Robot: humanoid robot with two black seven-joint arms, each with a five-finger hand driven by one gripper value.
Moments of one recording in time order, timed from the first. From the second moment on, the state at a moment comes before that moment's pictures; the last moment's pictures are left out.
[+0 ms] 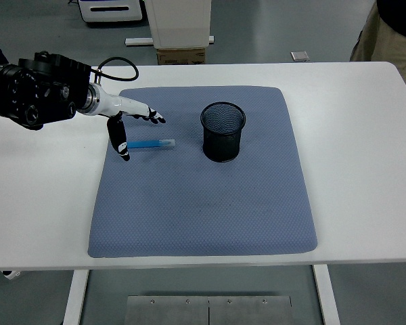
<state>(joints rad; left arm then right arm) -1.73 0.19 1.09 -0.95 0.39 -0.14 -0.31 0.02 0.00 0.24 0.21 -0.06 0.05 0.26</state>
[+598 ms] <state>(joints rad) -1.72 0.15 1.09 -0.92 0.42 -0.13 -0.22 0.02 0.00 0.24 0.21 -0.06 0.05 0.26</state>
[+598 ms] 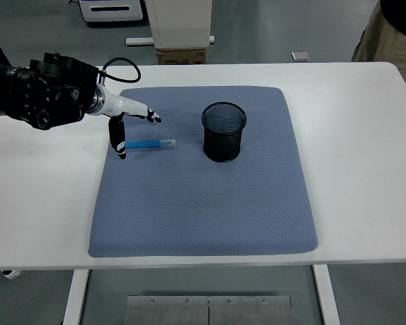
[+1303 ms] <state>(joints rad) -1.70 0.11 1.08 -0.92 0.42 -0.14 -0.21 0.02 0.00 0.24 0.21 -0.06 0.05 0.26</state>
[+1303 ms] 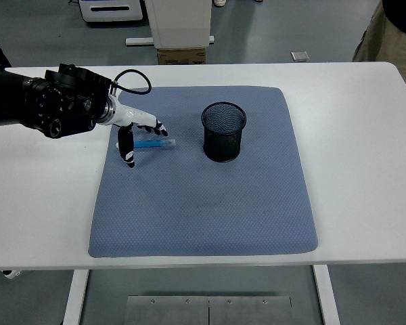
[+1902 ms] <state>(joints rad) -1.70 0.08 1.06 -0.92 0.43 -0.14 -0.19 0.02 0.00 0.24 0.21 -0.06 0.05 0.26</state>
